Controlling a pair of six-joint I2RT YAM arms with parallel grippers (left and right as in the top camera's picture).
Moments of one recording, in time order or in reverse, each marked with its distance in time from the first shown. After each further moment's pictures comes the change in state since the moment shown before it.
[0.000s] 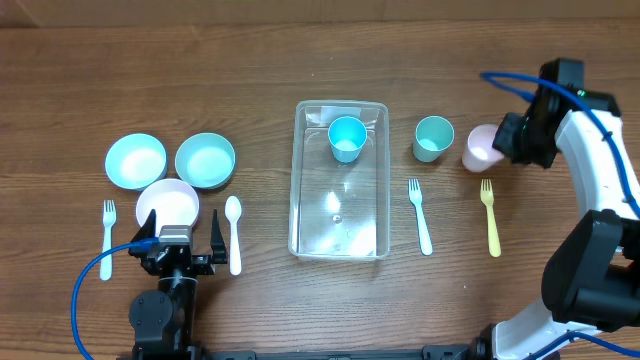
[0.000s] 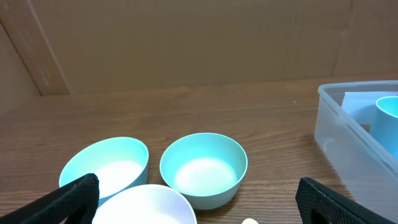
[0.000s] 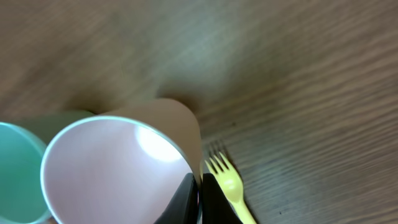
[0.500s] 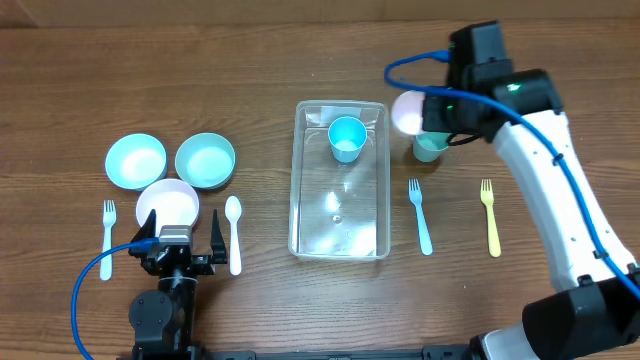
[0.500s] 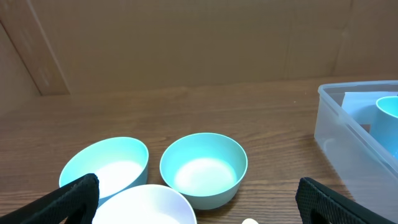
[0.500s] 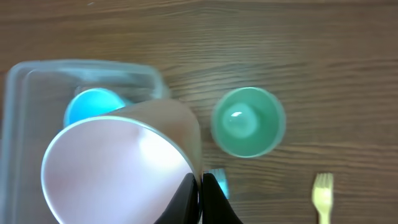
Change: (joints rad) left arm 0.000 0.000 0.000 0.000 0.000 0.000; right arm 0.460 -0.138 0.162 -0.063 0.074 -0.023
